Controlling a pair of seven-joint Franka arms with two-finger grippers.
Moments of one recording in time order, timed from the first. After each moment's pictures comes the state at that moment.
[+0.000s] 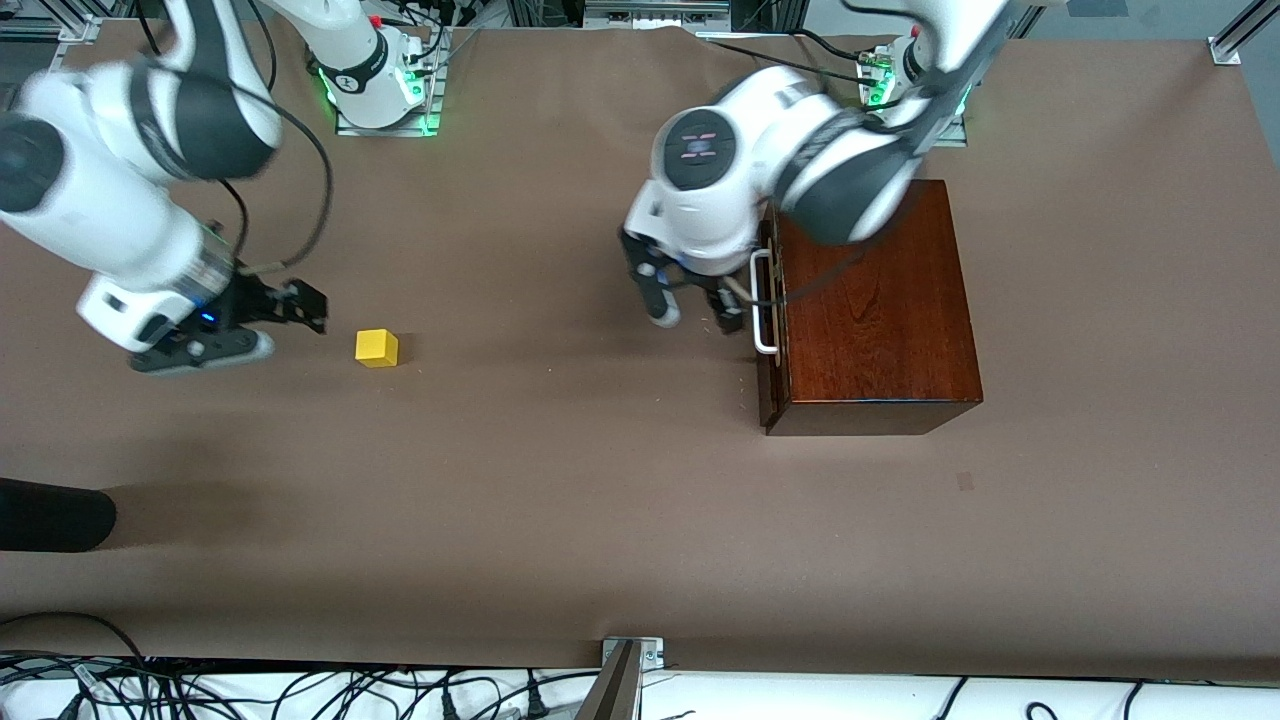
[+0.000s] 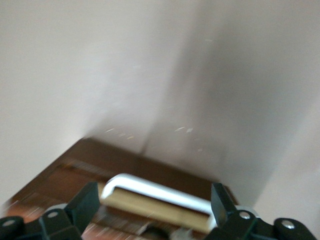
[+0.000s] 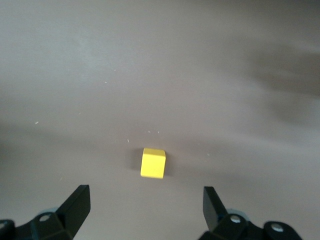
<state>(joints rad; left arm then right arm) -0.28 0.51 -0.47 -1.35 0.27 1.69 0.36 0.24 0.13 -0.10 -1.72 0.00 1.86 -0.07</state>
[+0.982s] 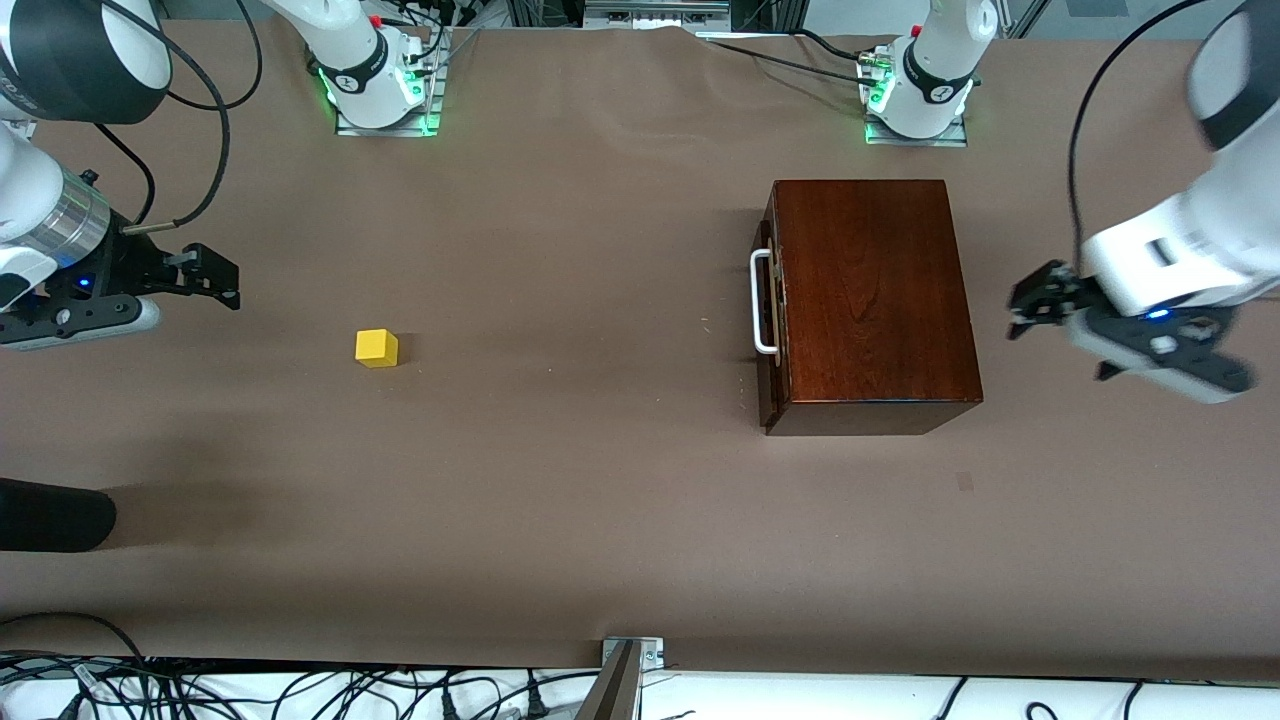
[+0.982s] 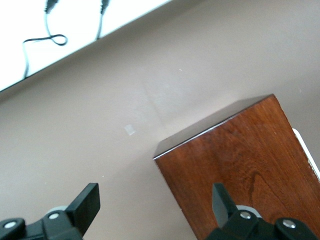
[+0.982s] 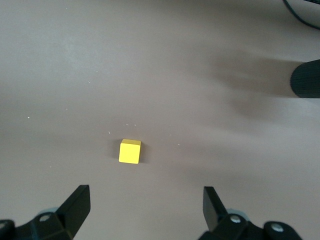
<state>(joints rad) 0.06 0.23 -0.19 -1.35 0.06 1.67 0.30 0.23 0.12 -0.17 -1.60 -0.02 1.74 -0.13</state>
